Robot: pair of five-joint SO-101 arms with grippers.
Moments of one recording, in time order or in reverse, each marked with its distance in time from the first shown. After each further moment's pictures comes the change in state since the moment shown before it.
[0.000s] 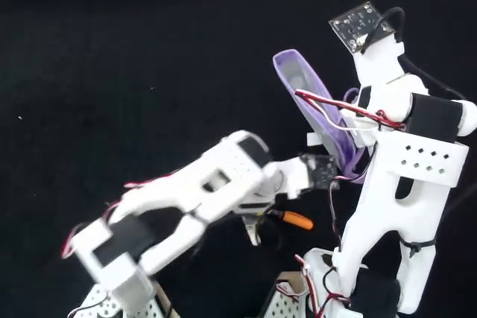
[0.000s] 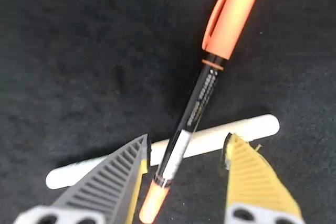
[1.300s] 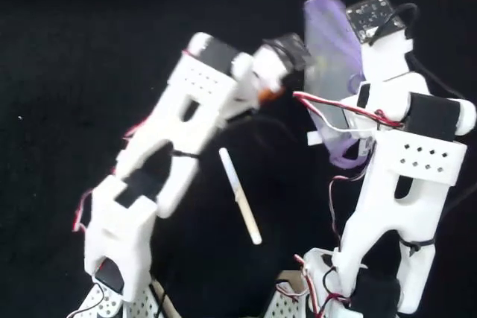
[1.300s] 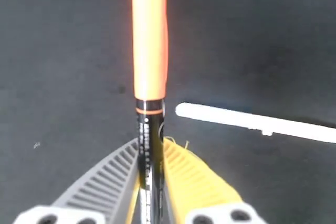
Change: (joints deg) left arm -21.0 14.1 -53.9 32.0 7.5; right arm 0.0 0.0 1.1 -3.3 -8.5
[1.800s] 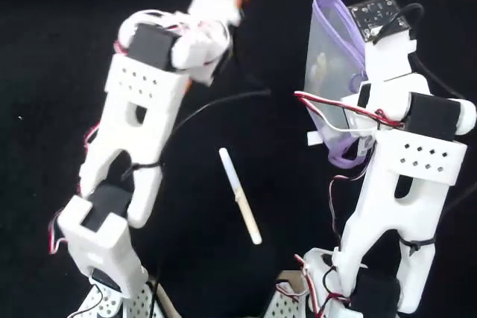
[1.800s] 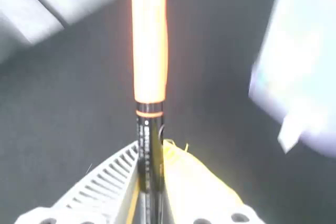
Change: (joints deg) left arm -4.9 -13.1 -8.0 -13.3 28.2; right arm -0.1 0.0 0.0 -0.2 -1.7
